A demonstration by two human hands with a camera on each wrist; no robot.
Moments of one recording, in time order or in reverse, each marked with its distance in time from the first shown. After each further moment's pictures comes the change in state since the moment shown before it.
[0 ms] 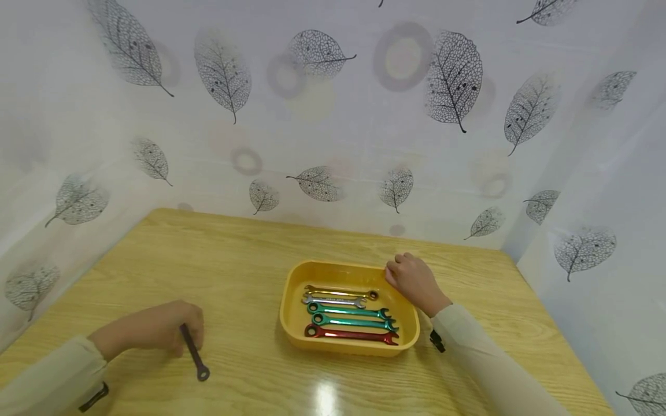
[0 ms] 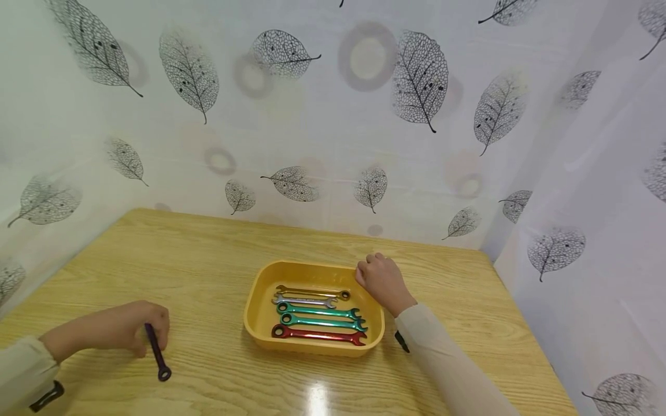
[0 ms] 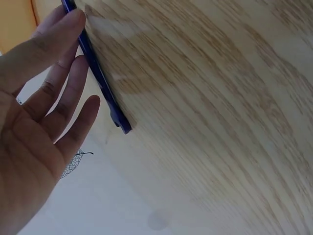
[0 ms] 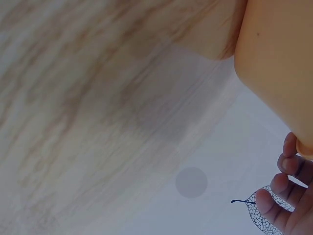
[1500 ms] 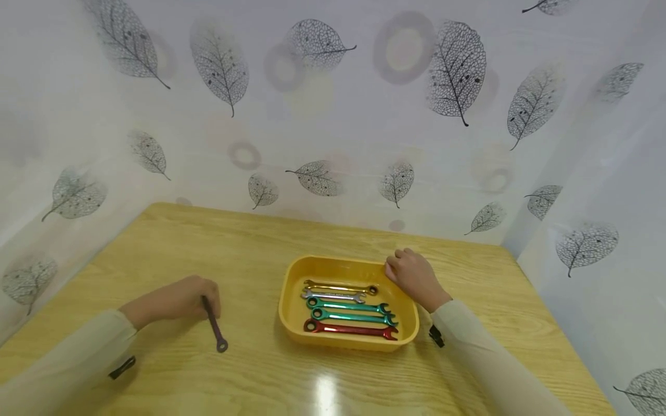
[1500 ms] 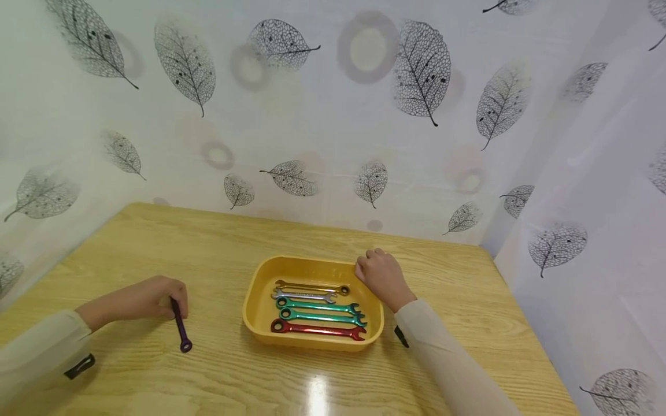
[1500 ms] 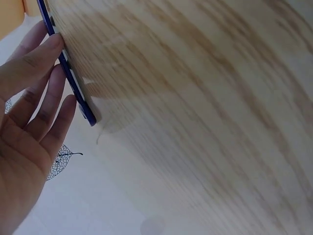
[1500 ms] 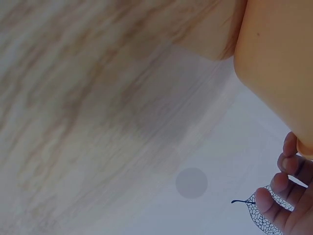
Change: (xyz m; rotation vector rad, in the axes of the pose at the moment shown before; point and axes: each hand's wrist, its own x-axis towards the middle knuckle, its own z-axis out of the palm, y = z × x) left_hand 0.037 -0.015 -0.009 0.141 0.145 0.146; right_hand 0.001 0.000 0.000 0.025 -0.023 0.024
